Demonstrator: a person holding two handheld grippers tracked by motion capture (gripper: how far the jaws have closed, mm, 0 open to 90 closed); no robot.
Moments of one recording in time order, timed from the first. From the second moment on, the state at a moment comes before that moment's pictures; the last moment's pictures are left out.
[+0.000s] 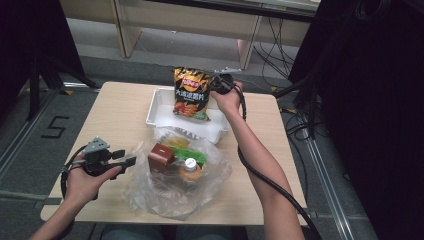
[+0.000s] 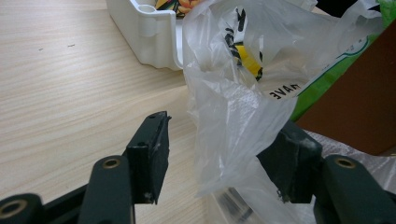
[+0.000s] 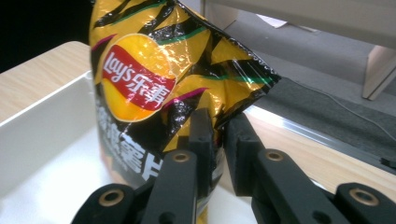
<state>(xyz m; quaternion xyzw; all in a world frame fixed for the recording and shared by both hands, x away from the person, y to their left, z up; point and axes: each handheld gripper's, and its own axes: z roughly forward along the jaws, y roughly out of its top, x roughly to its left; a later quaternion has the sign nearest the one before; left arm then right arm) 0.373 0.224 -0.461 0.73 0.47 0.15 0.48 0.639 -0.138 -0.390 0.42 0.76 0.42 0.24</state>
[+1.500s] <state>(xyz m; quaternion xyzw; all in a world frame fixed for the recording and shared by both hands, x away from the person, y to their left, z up) 0.372 0.219 -0.460 0.73 0.46 0.15 0.48 0.524 -0.173 -0.354 0.39 0.77 0.48 0.15</state>
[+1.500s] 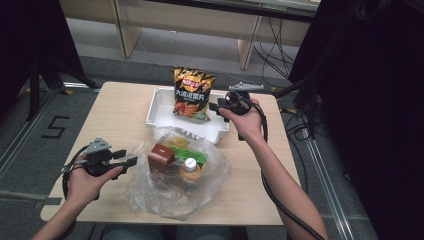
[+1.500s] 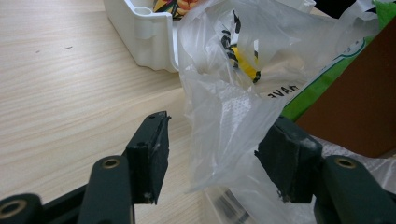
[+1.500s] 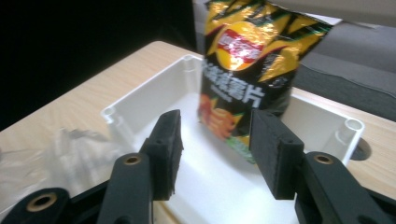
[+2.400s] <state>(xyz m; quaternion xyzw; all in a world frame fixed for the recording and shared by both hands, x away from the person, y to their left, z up) 0.370 0.218 -0.461 0.73 0.47 0.16 0.48 0.453 -0.151 -0.362 0.29 0.82 0.49 0.09</state>
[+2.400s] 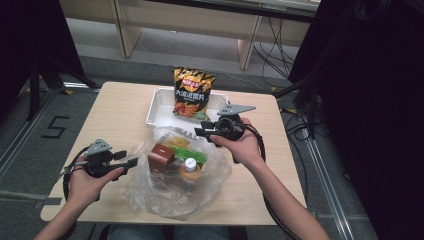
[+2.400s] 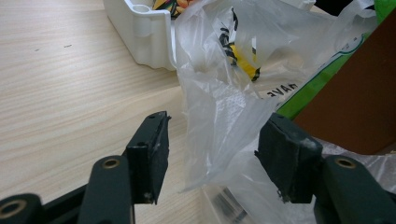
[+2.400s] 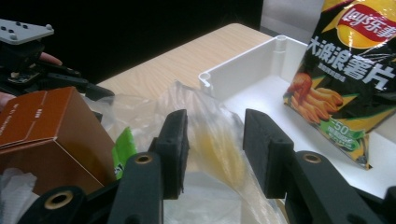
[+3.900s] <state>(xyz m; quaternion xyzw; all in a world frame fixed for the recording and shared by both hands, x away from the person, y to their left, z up) 0.368 0.218 -0.458 0.73 0.46 0.16 0.48 0.443 -0.118 -0.392 0.21 0.88 0.42 -0.01</state>
